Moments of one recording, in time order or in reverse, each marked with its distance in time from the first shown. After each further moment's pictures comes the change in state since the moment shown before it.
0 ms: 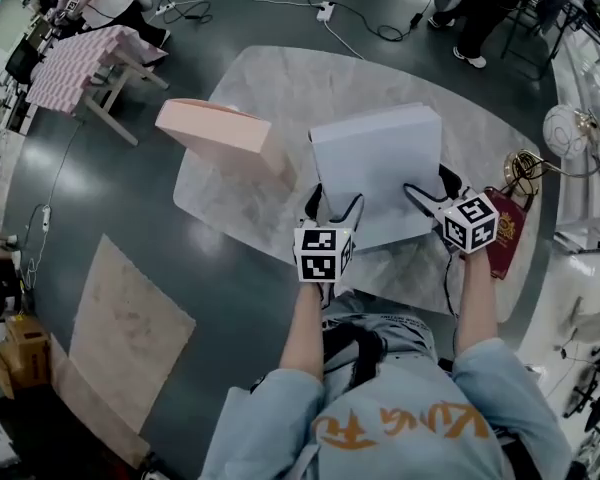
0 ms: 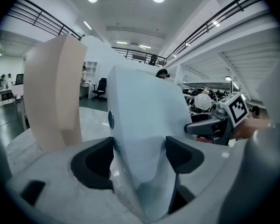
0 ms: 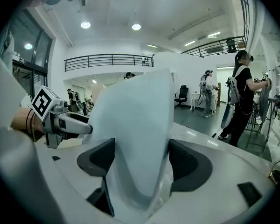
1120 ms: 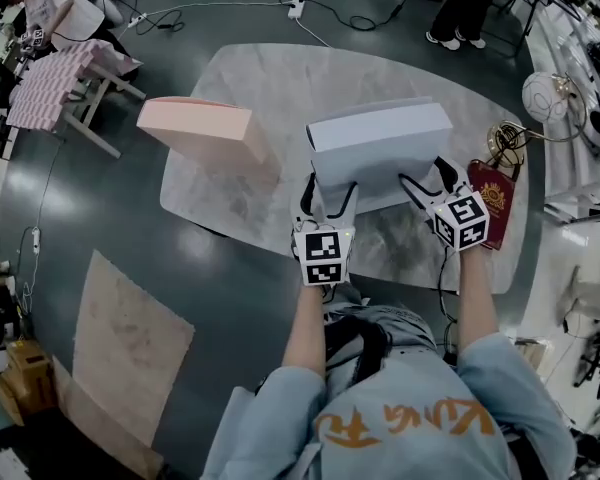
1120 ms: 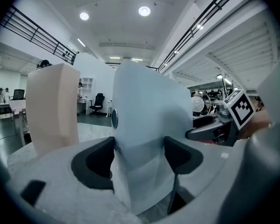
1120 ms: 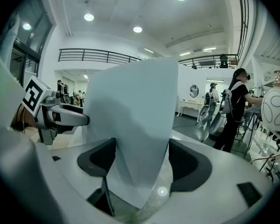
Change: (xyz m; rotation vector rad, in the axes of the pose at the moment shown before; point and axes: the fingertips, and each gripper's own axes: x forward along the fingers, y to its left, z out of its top) left arm -0.024 -0.025 0.010 0.126 -0.152 0.004; right arm -0.040 0.012 -0.010 -0.066 -0.027 -0.178
